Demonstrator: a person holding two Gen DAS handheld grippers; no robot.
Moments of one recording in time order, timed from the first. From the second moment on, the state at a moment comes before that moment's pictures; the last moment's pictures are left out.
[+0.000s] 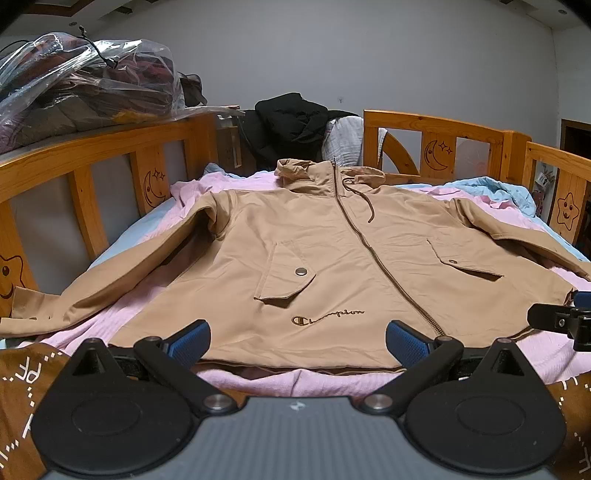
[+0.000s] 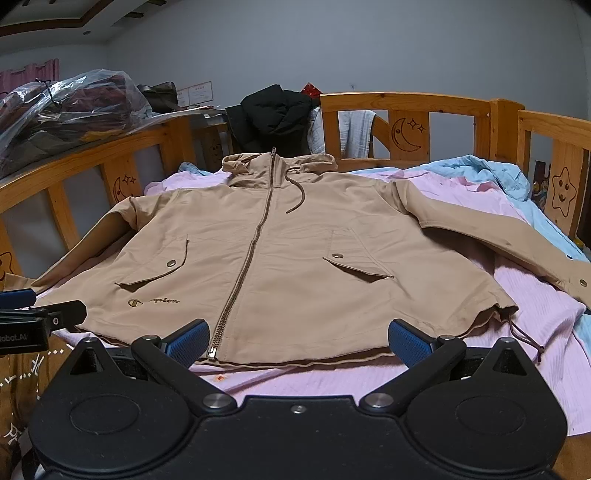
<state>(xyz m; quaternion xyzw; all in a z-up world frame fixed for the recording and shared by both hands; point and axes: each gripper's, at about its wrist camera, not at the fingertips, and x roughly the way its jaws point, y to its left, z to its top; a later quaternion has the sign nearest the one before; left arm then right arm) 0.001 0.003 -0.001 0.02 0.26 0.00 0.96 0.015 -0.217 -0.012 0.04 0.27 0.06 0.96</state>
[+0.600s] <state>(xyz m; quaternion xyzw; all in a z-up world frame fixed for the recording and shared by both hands) 0.001 0.004 0.001 0.02 0.26 0.00 0.96 0.016 -0.217 -0.012 0.04 0.27 0.06 0.96</state>
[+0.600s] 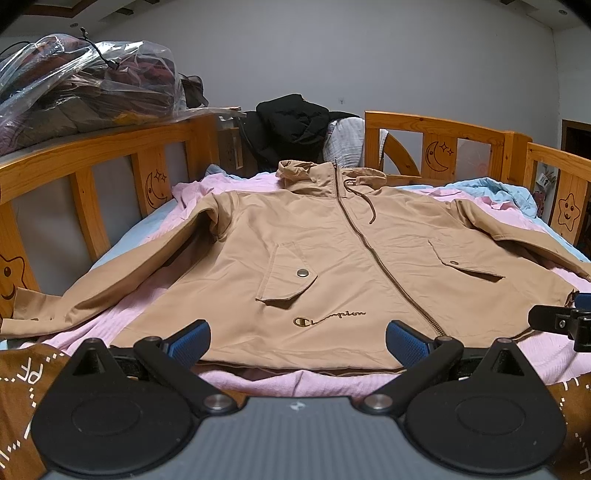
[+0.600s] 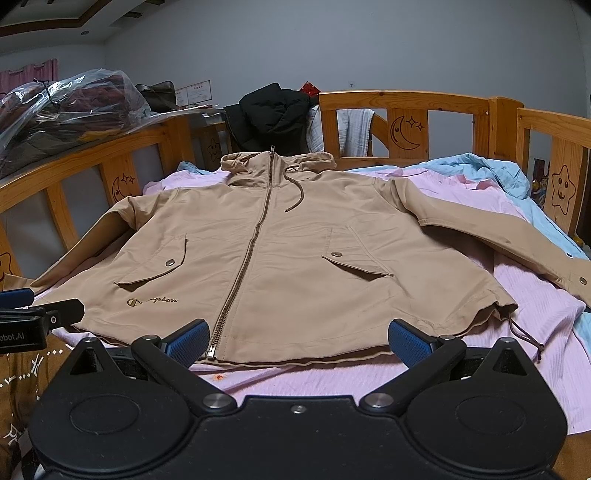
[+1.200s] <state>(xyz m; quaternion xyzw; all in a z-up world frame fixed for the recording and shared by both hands) -0.001 0.004 0.003 0.02 0.26 0.00 0.96 0.016 -0.217 -0.013 0.04 0.28 0.06 0.96</state>
